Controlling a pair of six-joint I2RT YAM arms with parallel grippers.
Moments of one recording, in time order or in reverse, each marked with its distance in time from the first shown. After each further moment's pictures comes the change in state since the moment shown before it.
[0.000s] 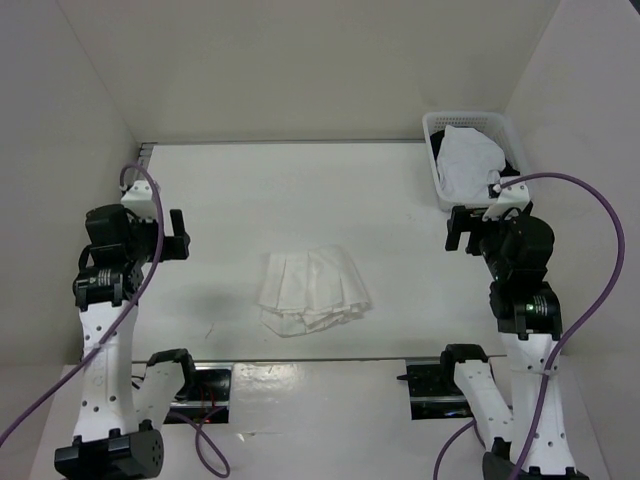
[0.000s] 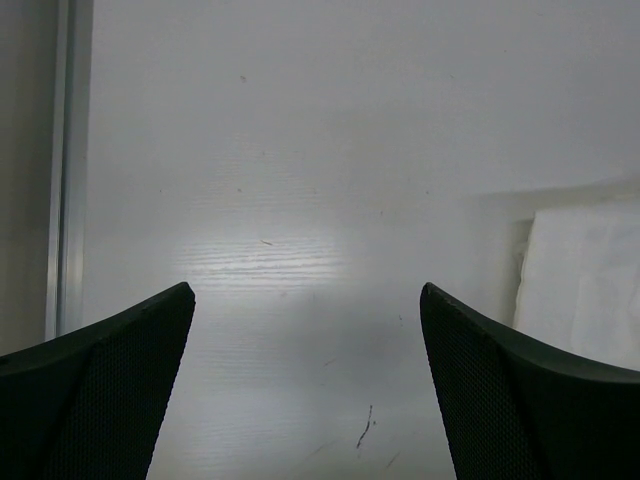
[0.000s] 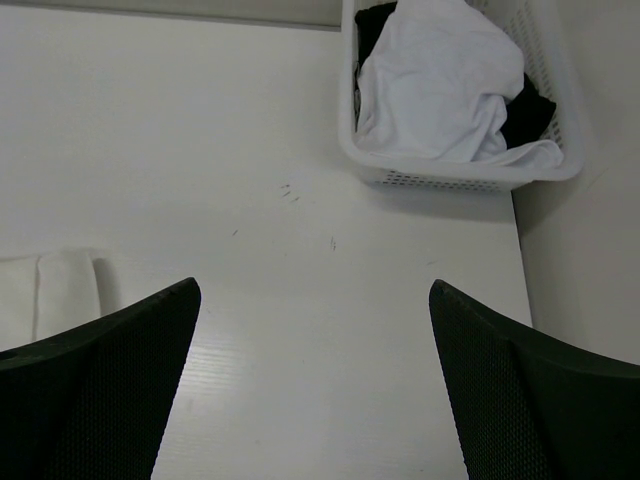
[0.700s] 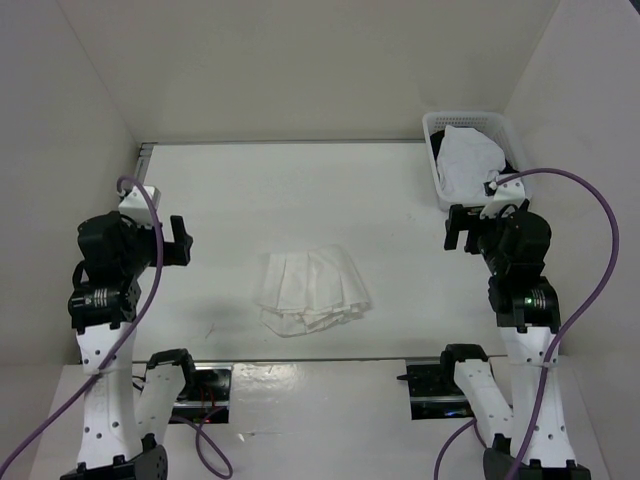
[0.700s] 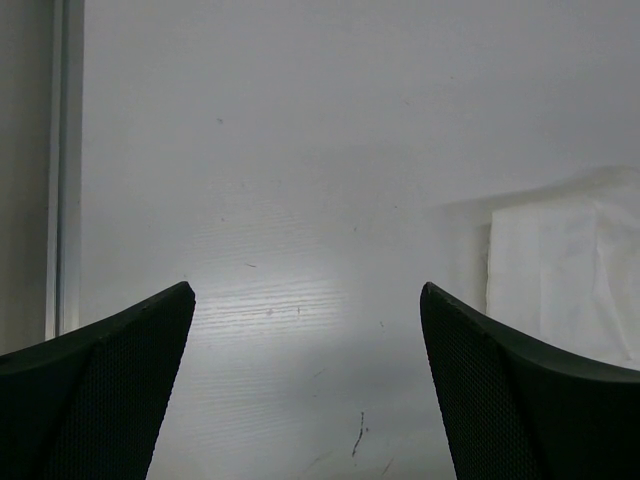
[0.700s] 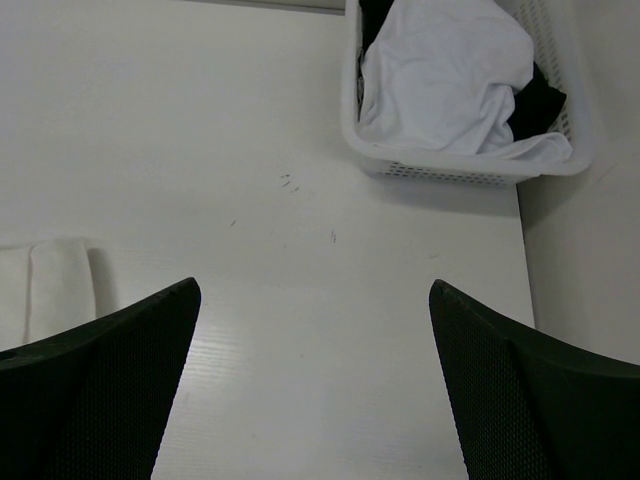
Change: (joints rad) left arm 0.006 -0.111 0.000 0.000 0.090 0.029; right arm -0.001 0.015 0.000 -0.003 -0.008 -0.015
